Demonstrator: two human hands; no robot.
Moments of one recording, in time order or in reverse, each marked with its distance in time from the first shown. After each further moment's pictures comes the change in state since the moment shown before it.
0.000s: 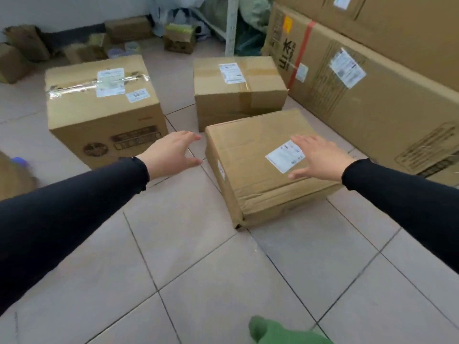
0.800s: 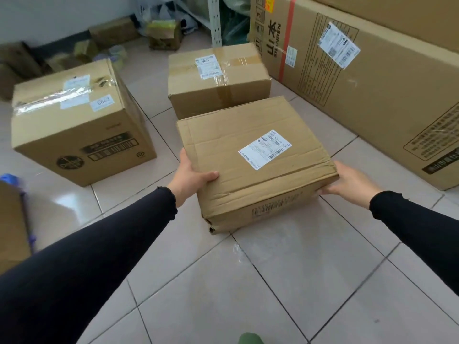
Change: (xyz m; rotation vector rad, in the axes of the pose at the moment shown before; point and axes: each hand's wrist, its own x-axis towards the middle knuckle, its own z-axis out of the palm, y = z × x) left_hand 0.062 0.081 0.108 -1.077 0.062 -0.458; right_hand -0.012 0.149 0.117 0.619 0.011 0.251
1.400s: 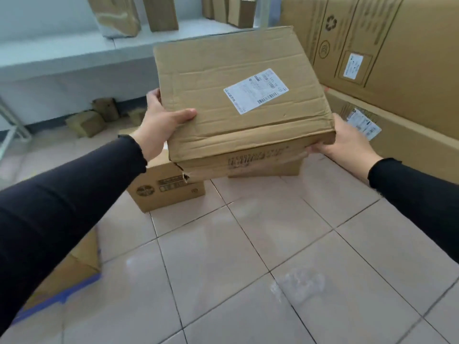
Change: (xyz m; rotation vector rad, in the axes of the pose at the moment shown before) left_hand -0.078 0.177 -0.228 -0.171 0.301 0.467; right_hand -0.038 -0.263 -0.106 0.188 0.347 -0.431
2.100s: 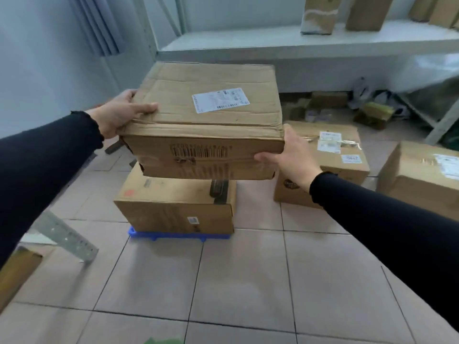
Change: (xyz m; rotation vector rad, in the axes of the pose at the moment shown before) left_hand -0.138 -0.034 -0.508 0.345 0.477 -0.388; right_hand -0.041 -0.365 0.350 0.219 -0.386 -0.454
